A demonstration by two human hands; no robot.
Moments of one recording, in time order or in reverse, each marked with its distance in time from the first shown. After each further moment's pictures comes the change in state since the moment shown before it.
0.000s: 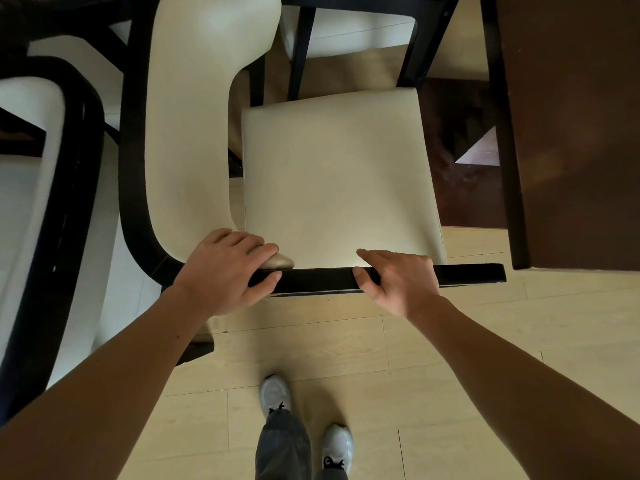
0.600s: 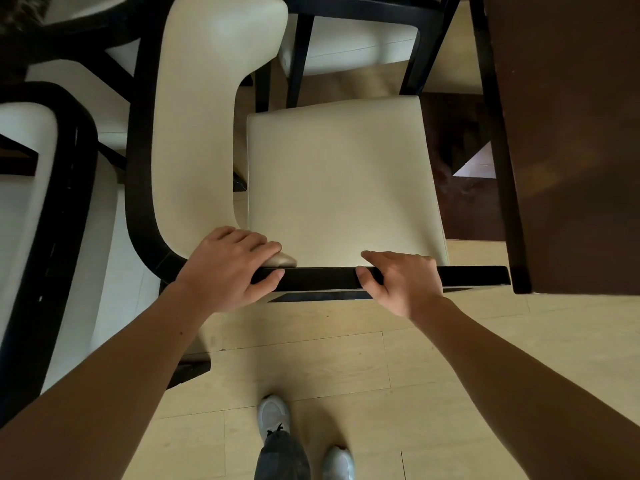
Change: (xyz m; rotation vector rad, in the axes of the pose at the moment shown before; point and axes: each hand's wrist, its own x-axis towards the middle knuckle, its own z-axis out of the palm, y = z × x) left_hand 0.038 -0.012 -0.011 0.021 -0.015 0.017; right_hand 0.029 0.018 0.000 -0.027 -0.039 0.049
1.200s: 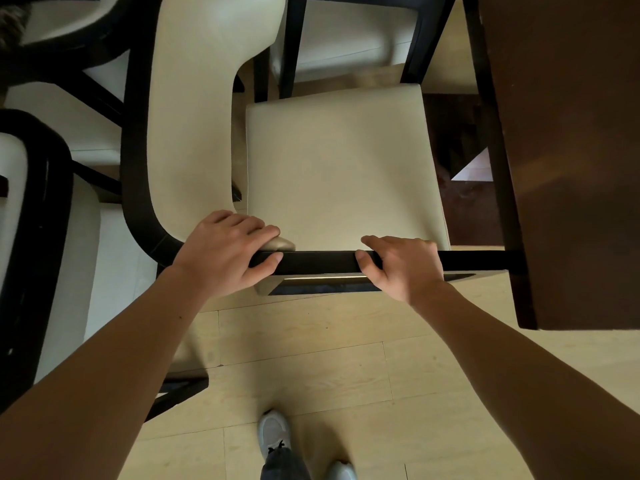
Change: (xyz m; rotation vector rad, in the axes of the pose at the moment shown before) left_hand 0.064 -0.031 -0.011 0.048 0.004 0.016; right_hand 0.060 0.028 -0.002 -0.055 -0.001 0.018
